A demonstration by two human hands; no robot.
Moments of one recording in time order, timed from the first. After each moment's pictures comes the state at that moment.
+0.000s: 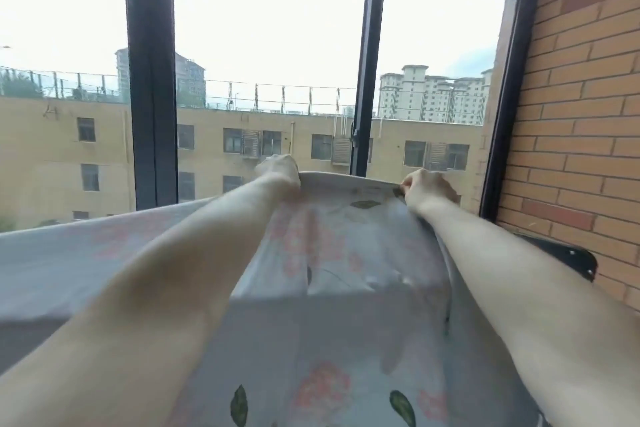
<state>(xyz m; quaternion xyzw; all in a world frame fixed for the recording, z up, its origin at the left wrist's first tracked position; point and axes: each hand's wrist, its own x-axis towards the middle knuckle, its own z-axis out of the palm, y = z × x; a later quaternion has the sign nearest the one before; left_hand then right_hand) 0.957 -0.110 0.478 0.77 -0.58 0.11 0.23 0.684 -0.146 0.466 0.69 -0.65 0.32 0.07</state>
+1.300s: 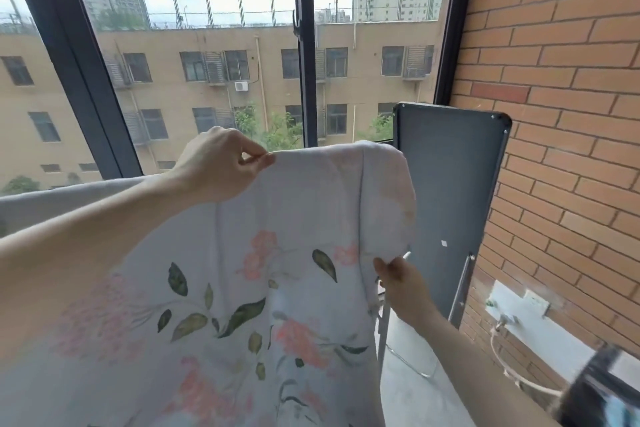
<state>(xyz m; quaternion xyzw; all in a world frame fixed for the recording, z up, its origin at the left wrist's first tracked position) 0.854 0.100 0.363 0.61 -0.73 0.10 0.28 0.562 0.066 0.133 0.59 -0.59 0.43 -0.33</state>
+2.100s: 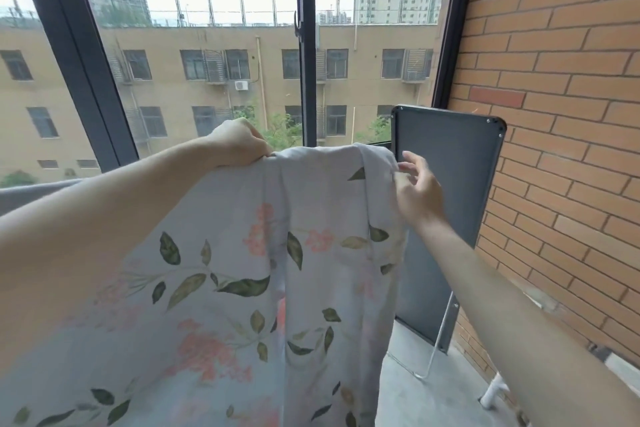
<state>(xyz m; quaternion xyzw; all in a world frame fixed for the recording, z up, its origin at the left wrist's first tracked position) 0.857 0.022 0.378 0.73 -0.63 -0.06 0.24 0.546 0.016 0.259 0.58 -0.54 0.57 -0.21</state>
